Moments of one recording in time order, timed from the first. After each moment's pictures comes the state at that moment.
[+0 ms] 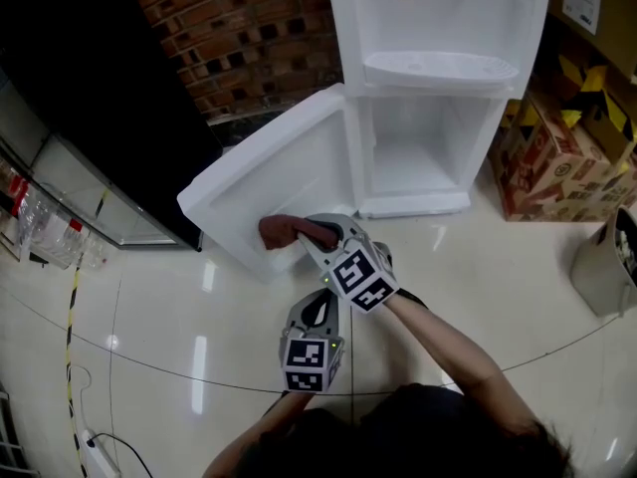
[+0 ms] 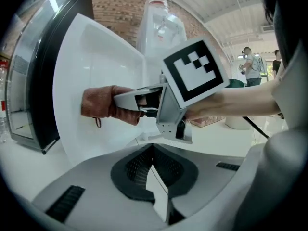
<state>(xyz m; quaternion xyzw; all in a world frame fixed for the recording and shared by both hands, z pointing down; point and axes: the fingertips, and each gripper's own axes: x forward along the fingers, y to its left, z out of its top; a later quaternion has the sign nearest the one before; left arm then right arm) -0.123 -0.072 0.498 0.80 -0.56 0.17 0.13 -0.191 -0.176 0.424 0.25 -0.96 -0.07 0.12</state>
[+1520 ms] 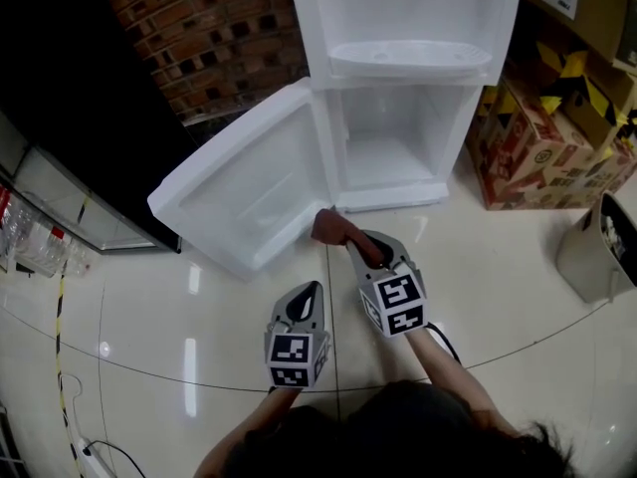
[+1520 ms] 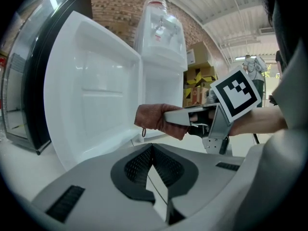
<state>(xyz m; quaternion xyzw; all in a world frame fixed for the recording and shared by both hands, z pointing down) -0.114 -0.077 0.504 0.81 -0.55 0.17 0.12 -0.042 -0.169 0.473 0.44 -0.89 0.07 0.10</state>
